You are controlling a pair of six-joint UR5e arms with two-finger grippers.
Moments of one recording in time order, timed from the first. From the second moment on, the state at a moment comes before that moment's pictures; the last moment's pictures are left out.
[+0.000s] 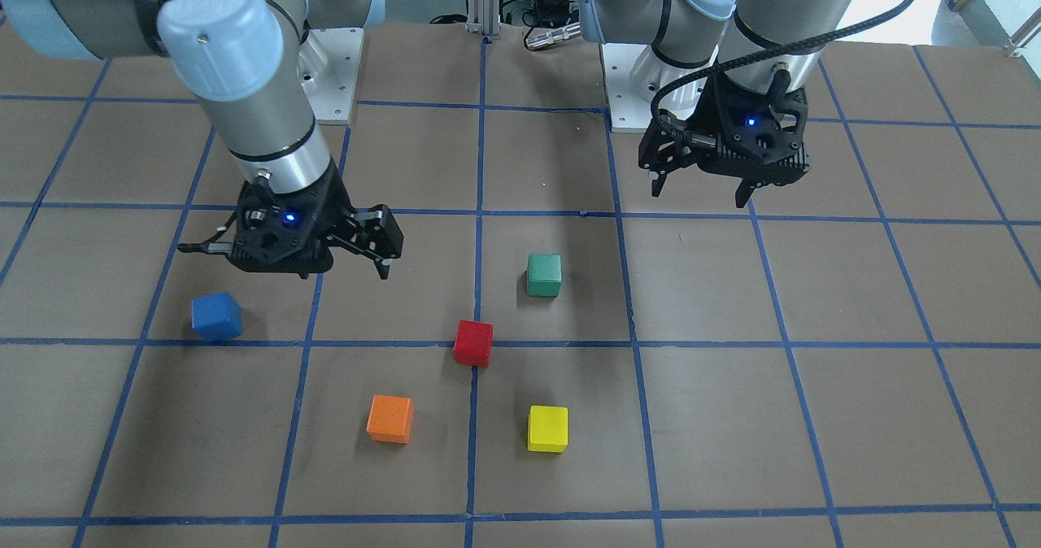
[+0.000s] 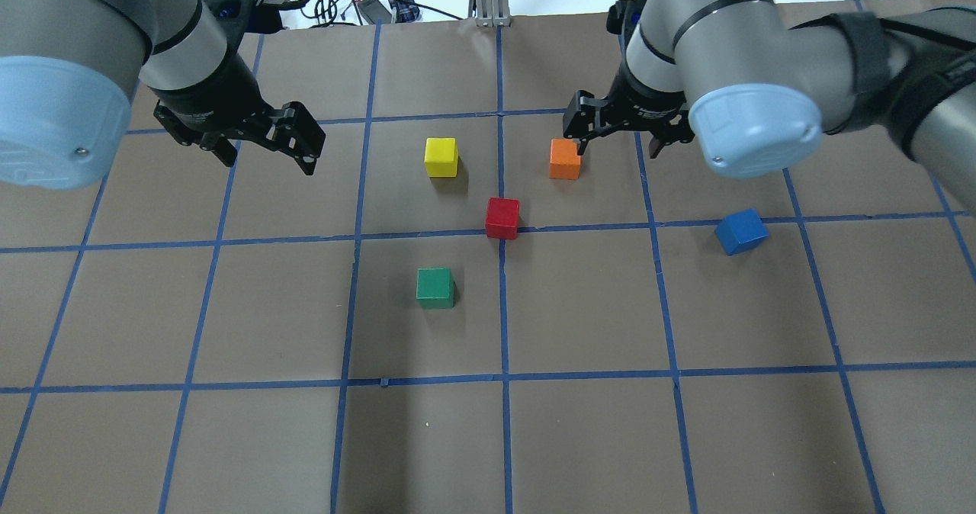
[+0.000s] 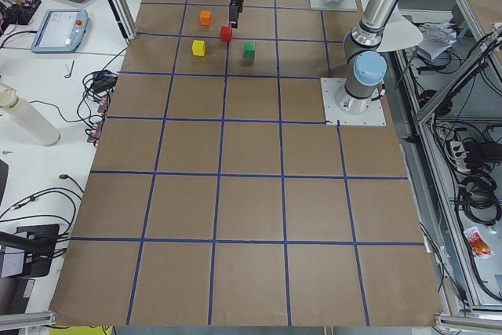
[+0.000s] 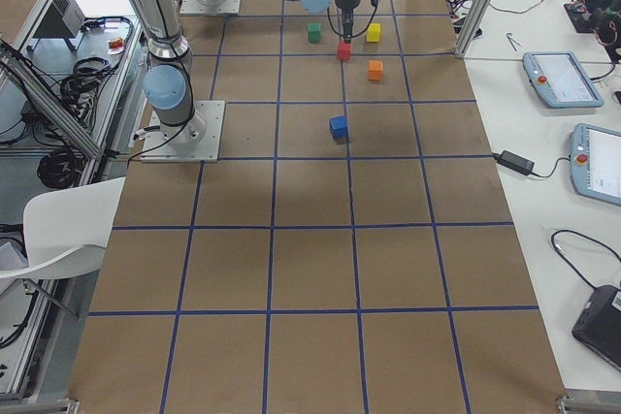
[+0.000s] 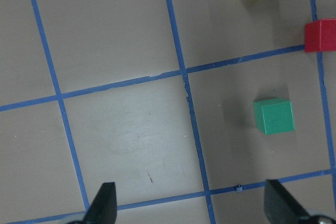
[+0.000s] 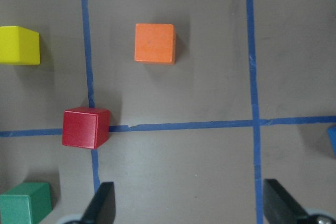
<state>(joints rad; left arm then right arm) -1.58 -1.56 -1.65 -1.44 1.57 0.14 1.72 -1.38 1.69 -2.01 -1.50 0.21</state>
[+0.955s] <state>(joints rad) -1.57 -1.55 -1.67 -1.43 1.56 0.11 1.88 -1.10 1.58 -2.08 -1.54 0.44</state>
